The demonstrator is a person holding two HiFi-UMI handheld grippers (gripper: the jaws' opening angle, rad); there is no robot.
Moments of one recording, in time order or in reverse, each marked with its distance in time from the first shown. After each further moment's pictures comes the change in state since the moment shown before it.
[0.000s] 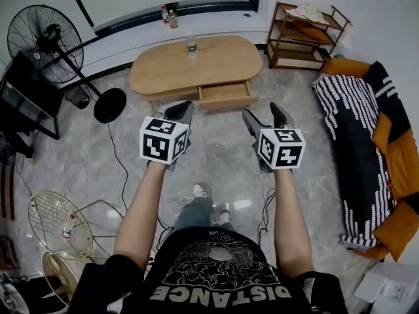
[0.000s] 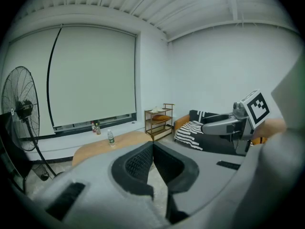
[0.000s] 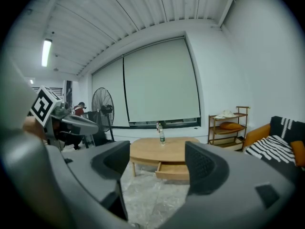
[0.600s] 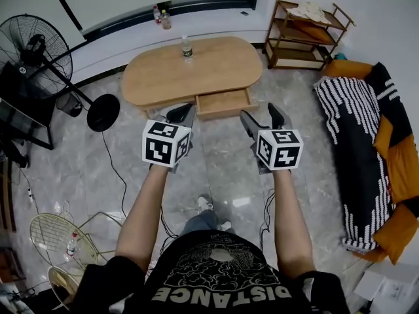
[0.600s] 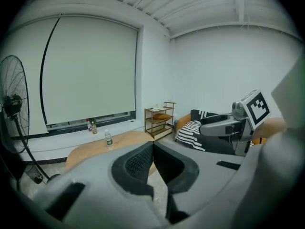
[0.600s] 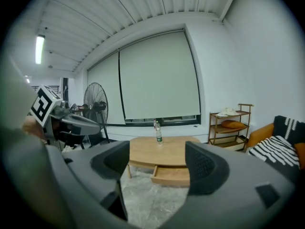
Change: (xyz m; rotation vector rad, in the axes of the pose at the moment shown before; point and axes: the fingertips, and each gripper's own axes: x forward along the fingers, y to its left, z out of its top) left arm 0.095 0.069 0.012 -0.016 0.024 -0.045; right arm 0.111 -0.027 0.014 0.005 0.042 -0.021
